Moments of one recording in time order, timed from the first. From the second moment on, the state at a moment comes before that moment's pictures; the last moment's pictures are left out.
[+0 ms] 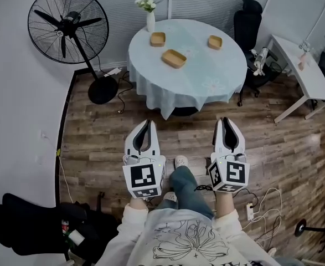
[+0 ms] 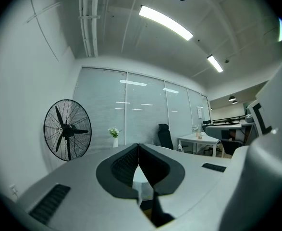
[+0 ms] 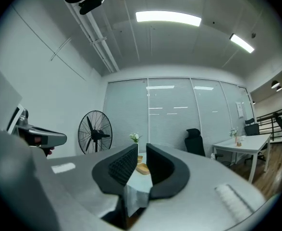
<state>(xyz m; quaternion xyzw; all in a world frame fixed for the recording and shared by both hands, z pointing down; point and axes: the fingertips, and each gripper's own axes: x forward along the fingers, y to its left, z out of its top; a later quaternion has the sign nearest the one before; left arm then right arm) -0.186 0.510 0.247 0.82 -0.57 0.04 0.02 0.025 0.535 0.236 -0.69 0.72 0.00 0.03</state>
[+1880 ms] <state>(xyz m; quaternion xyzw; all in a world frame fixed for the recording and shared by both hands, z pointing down) -0.112 0.155 0.280 0.76 -0.64 0.06 0.05 0.085 0.132 0.281 -0.59 0.80 -0.04 0.01</state>
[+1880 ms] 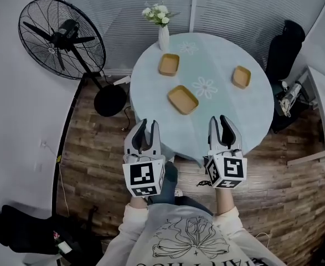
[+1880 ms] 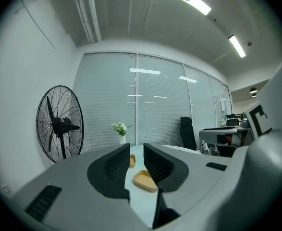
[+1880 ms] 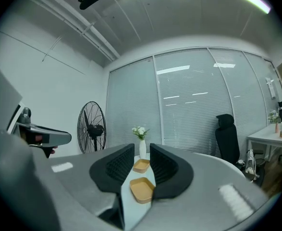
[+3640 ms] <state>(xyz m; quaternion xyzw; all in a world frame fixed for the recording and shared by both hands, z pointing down) -0.154 -0.198 0.363 0.80 -0.58 0.11 0.13 0.020 -0.196 0.364 -0.62 0.78 -0.11 -0.07</state>
